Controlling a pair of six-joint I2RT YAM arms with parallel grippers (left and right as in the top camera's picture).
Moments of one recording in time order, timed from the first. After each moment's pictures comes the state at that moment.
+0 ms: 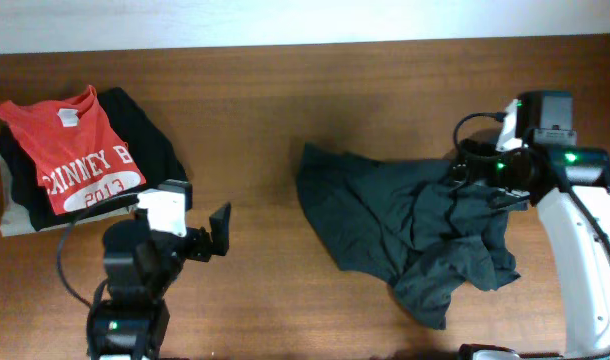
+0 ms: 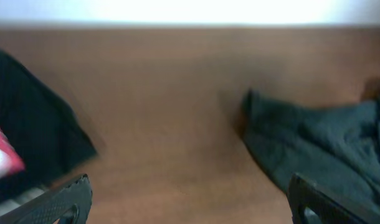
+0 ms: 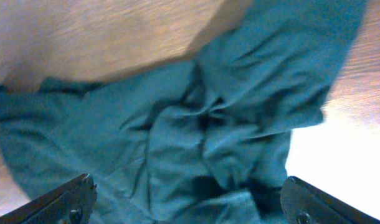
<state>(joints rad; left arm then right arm) -0.02 0.72 0.52 -0.27 0.26 -0.04 -0.12 1.39 1.31 -1.05 -0.02 0.18</state>
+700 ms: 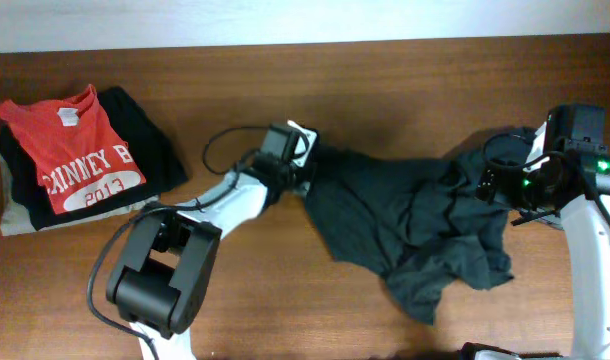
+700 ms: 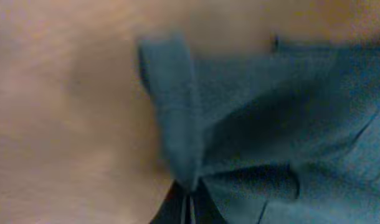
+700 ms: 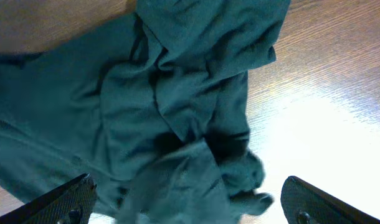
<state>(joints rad) -0.46 1.97 1.16 -0.11 0.11 -0.07 -0.24 1.37 1.32 -1.22 -0.01 0.18</state>
